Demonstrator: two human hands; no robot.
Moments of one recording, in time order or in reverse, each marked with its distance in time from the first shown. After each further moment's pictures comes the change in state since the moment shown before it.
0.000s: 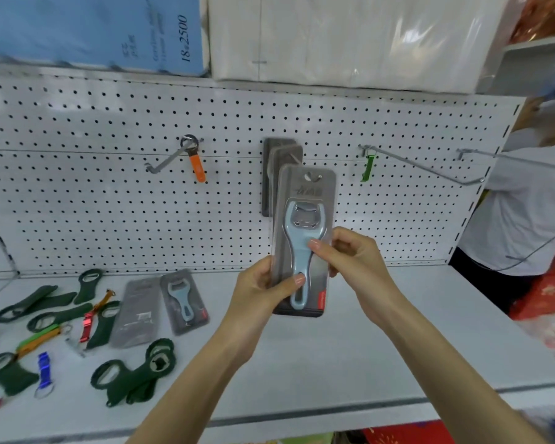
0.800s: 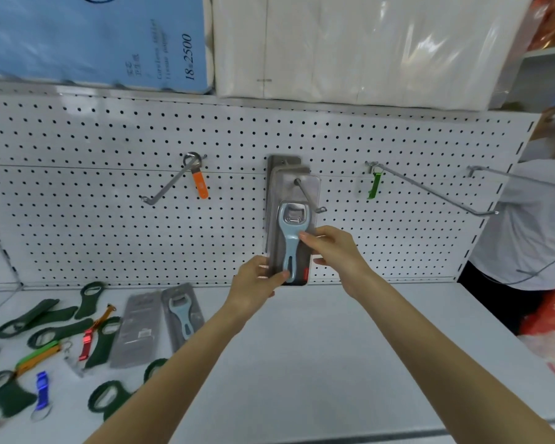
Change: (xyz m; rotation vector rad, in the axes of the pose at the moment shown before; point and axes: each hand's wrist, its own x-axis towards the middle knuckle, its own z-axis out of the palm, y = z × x) left_hand 0.085 -0.011 -0.021 0.366 0.136 -0.137; right_hand 0.090 0.015 0.011 -0.102 0.046 0.267
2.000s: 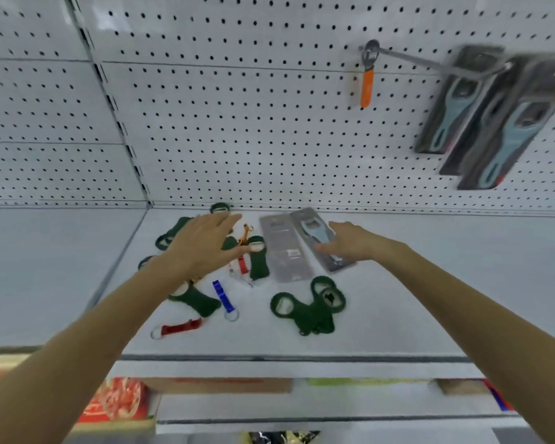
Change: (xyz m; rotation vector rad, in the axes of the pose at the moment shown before) left_hand -0.005 -0.156 -0.359 1.363 -0.121 0.276; right_hand -0.022 0.065 0.271 -1.126 -0.529 0.120
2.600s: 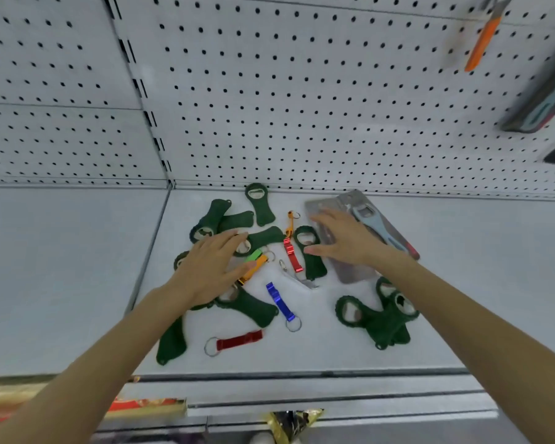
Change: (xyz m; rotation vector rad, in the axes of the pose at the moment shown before) left_hand -0.026 -0.094 0.067 -0.364 -0.138 0.010; right_hand 0.078 -0.080 0.065 -0.014 0.092 -0.146
